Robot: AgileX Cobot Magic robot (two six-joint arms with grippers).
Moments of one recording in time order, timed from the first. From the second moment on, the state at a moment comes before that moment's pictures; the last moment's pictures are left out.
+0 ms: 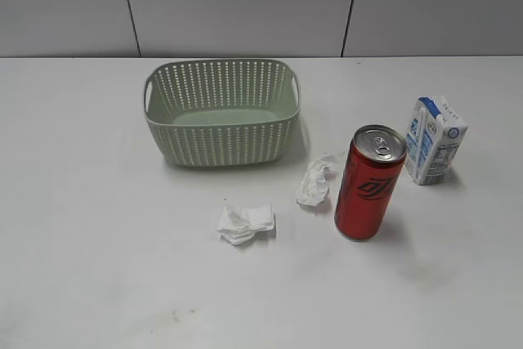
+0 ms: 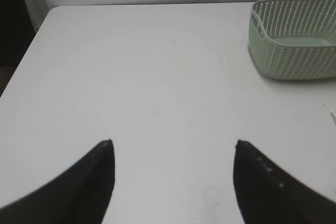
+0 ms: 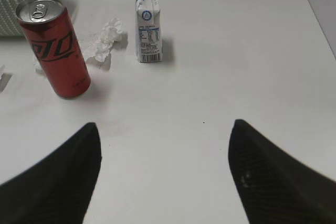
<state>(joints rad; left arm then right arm) 0.02 0.00 -0.50 -0.09 1.04 0.09 0.05 0.00 -0.41 0.07 0.94 -0.08</state>
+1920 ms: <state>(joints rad) -0.30 1.83 -1.71 -0.07 1.06 -0.05 0.05 0.00 -0.41 0.07 0.94 -0.08</state>
